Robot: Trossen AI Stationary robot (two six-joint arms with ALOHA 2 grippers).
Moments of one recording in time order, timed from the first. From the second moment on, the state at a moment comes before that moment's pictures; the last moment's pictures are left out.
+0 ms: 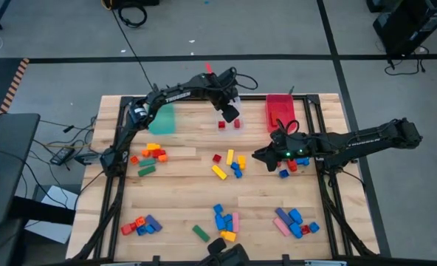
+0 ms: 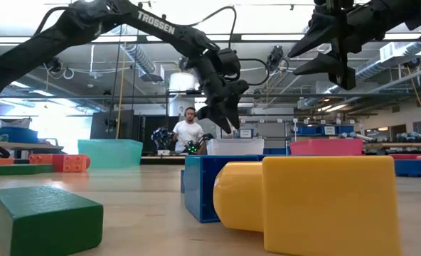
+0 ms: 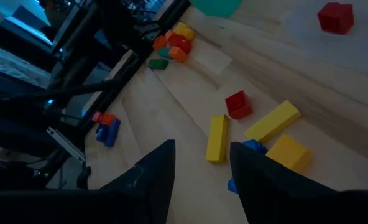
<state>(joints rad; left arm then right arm) 0.52 2.29 2.12 -0.93 0.18 -0.08 0.06 0.96 0.57 -0.08 0.14 0.90</state>
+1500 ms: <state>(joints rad) -0.23 1.15 0.79 -0.25 -0.49 -0.55 0.18 0.97 0.66 -0.05 0.14 0.37</state>
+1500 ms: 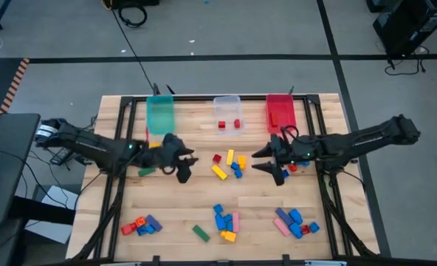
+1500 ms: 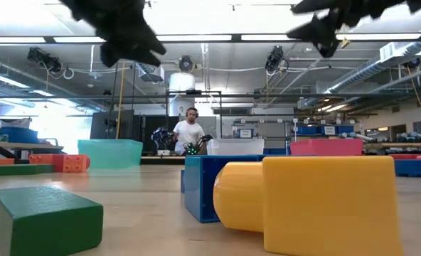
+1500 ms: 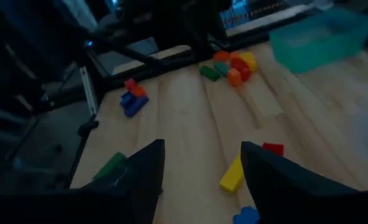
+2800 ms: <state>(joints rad) -0.40 1.15 0.71 -0.25 -0.54 -0.58 0.49 1.96 1.38 -0.65 0.05 -0.27</state>
